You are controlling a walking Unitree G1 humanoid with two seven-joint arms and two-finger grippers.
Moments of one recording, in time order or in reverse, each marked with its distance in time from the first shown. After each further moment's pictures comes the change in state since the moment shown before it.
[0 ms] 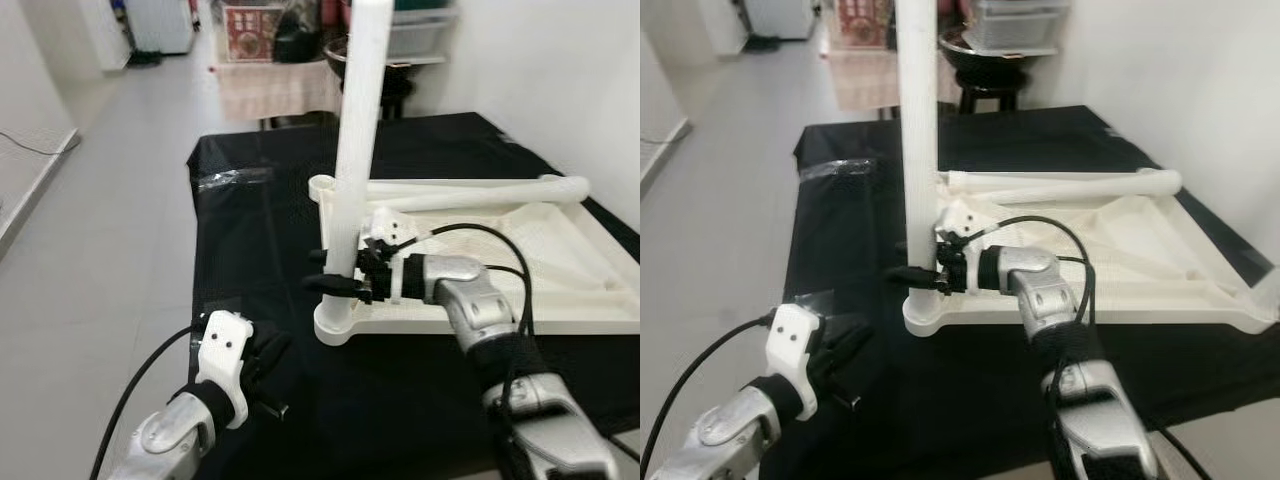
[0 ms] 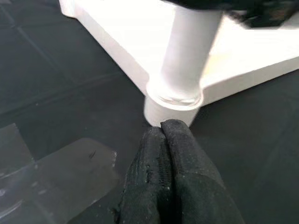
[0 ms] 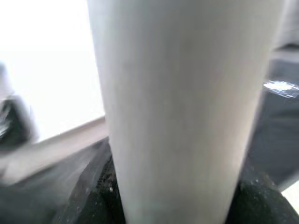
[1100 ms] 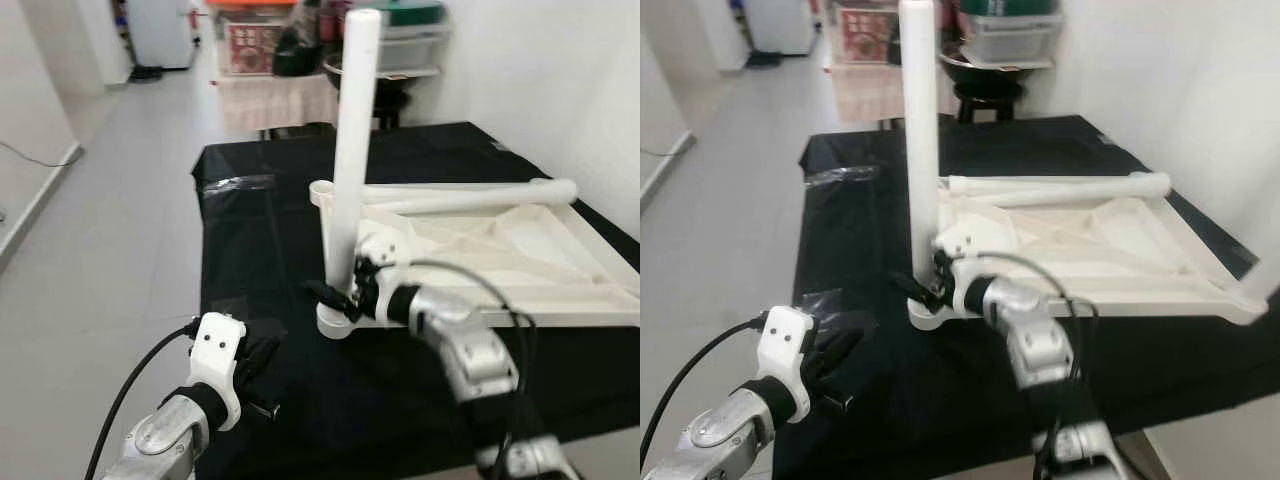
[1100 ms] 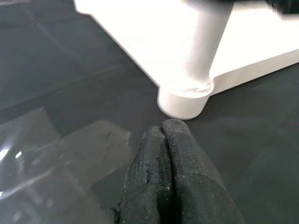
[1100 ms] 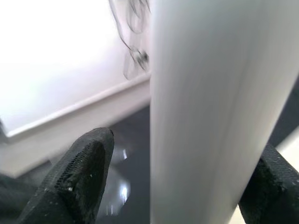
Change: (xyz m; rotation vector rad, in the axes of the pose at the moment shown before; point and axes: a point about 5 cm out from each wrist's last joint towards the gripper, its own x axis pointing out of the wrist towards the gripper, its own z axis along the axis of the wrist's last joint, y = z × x) left arm -0.003 0.003 -0.001 0.018 0.045 0.059; right arm -0.003 -0.014 0.030 -0.101 0.089 0.087
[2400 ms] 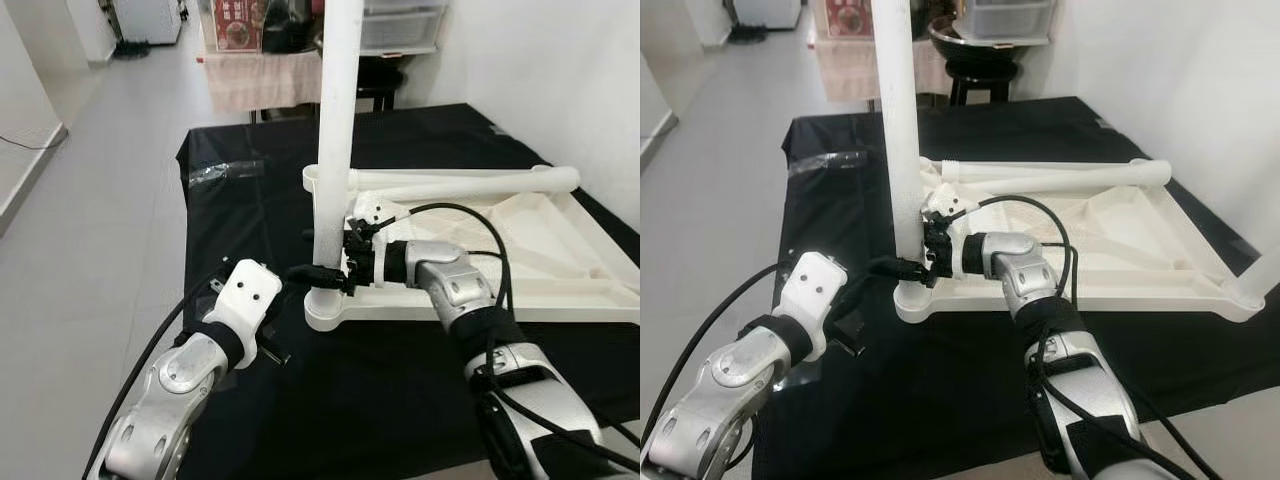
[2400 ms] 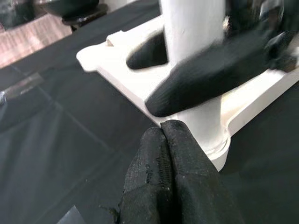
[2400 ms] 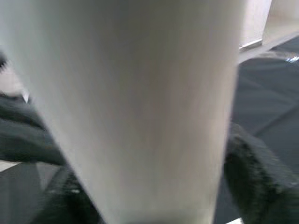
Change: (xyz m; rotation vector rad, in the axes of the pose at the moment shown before) left arm 0.029 -0.003 0.056 0.350 -0.071 0.009; right arm 0.022 -0.023 -0.015 0.088 0.078 0.213
